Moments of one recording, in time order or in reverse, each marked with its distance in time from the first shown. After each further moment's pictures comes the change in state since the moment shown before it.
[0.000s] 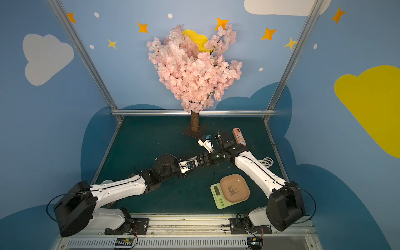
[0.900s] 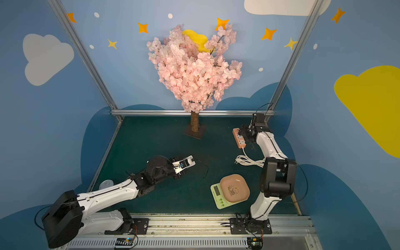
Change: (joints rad) left arm 0.013 -0.155 -0.068 -0.037 0.006 -0.079; right arm -0.565 0.447 0.386 0.075 0.621 0.232
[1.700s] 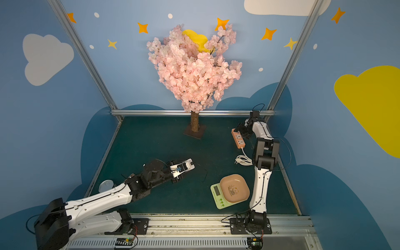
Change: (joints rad) left arm -0.053 -0.101 -0.005 -0.094 -0.025 -0.022; right arm -0.028 0.574 0.559 -0.204 -0.258 -0.016
